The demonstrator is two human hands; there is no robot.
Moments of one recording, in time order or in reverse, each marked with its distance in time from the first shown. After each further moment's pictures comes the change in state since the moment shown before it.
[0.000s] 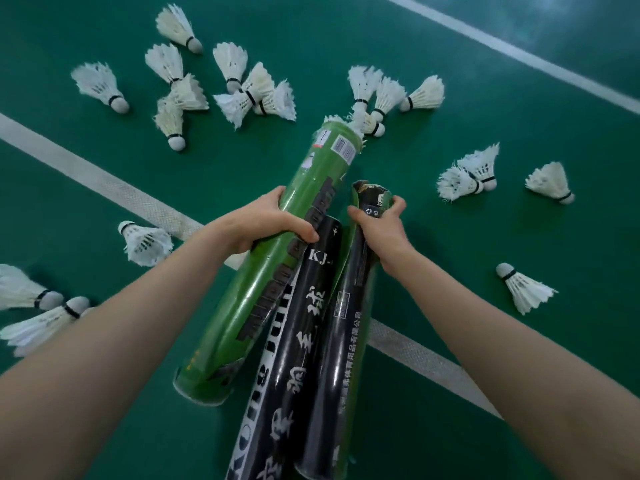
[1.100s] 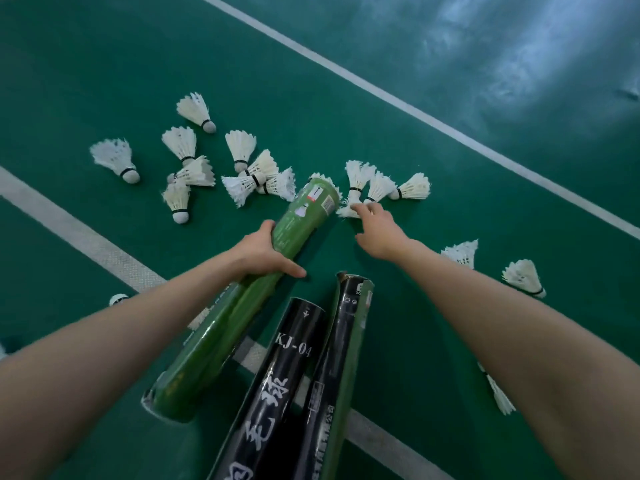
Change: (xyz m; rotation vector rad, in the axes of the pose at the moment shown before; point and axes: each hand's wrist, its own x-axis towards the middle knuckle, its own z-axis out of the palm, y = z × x) left_hand 0.041 0.049 -0.048 0.376 0.273 0.039; right_hand 0.086 -0.124 -0.027 -1.081 -0.160 -0.460
